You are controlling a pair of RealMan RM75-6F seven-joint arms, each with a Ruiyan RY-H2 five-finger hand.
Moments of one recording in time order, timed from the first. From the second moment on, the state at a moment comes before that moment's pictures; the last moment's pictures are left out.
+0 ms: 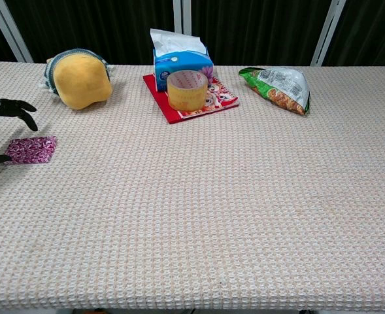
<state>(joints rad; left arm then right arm) -0.56 -1.40 -0.04 -1.28 1.27 0.87 0.02 0.08 -1.13 0.09 -1.67 -1.32 1.42 -0.21</state>
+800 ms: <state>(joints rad) -0.62 -1.39 -0.04 -1.33 1.13 0.77 0.18 0.08 -1.13 0.09 -1.65 -1.31 1.41 -0.19</state>
